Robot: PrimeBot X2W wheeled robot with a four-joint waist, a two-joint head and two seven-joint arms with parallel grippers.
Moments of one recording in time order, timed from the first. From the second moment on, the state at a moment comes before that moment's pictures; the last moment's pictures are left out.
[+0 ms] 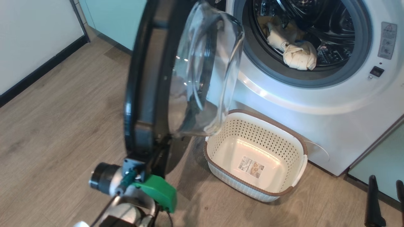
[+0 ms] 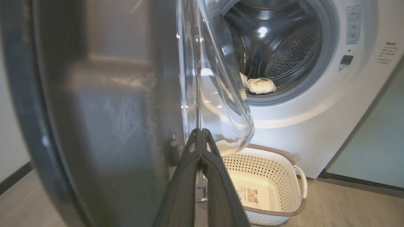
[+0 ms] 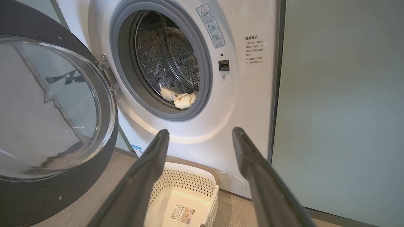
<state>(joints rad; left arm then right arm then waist) -0.10 0.17 -0.37 -0.04 -0.20 0.19 -0.04 0.24 -0.03 -0.12 -0.04 0.27 0.13 -0.26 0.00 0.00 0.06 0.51</state>
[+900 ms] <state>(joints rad) -0.22 0.24 -0.18 0.24 -0.25 0.26 -0.20 0.24 -0.03 -0.13 -0.04 0.17 0.13 -0.26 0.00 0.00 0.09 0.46</state>
